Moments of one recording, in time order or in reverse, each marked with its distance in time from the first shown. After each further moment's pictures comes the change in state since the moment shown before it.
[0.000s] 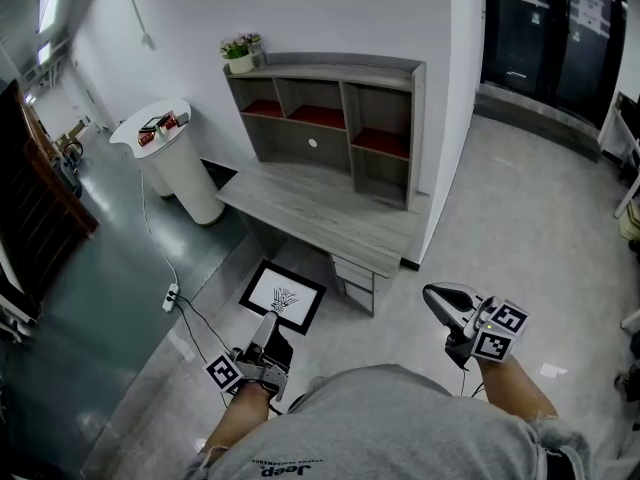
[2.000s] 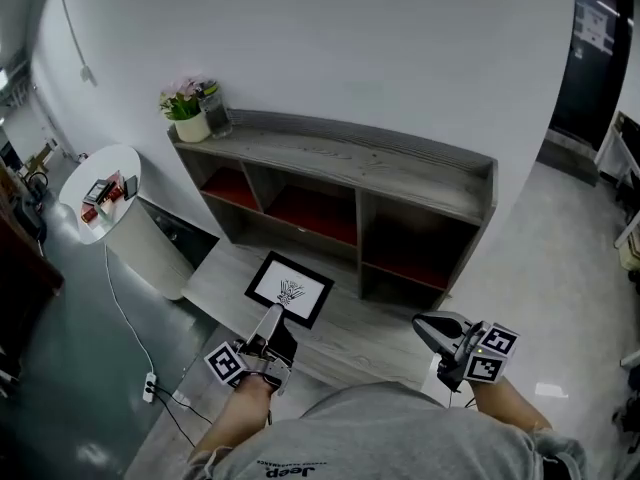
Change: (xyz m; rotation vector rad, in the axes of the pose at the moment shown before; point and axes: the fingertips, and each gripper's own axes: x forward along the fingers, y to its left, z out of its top) left arm 0.419 0.196 0.225 -0.065 0.104 -0.064; right arm 0.297 -0.317 0.069 0.070 0.053 -0.032
